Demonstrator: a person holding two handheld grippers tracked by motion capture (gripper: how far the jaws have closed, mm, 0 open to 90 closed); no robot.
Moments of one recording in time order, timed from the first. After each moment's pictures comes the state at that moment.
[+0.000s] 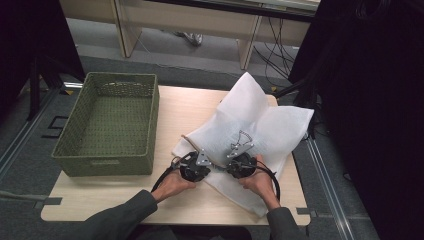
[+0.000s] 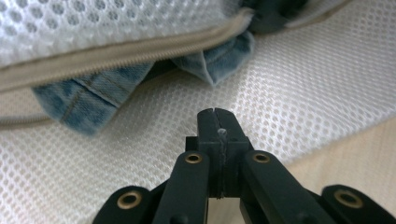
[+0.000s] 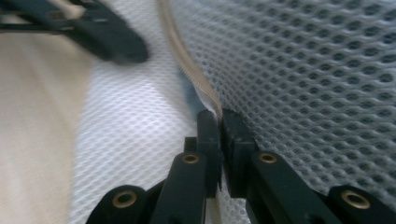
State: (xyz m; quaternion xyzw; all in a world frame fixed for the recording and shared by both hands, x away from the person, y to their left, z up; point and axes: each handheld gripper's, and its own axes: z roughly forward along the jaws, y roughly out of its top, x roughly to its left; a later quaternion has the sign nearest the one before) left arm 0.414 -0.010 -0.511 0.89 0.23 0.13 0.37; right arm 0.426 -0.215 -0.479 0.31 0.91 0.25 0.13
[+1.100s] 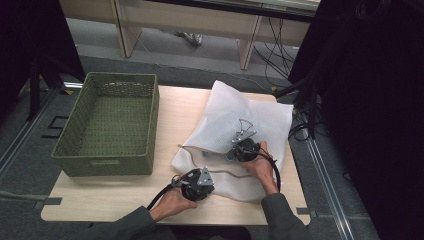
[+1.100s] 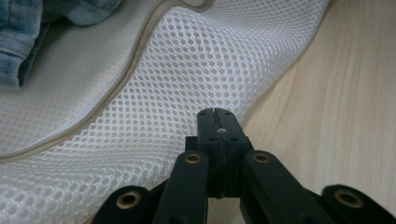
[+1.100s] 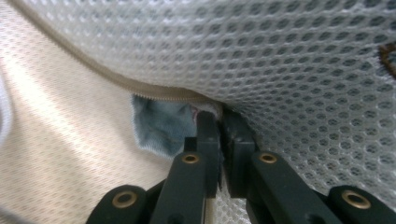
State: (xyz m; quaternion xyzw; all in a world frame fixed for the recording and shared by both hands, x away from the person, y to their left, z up) left arm 0.363 -0.020 -0.512 0.90 0.20 0.11 0.38; right arm 0.475 -0.228 -0.479 0.33 0.90 0.23 0.20
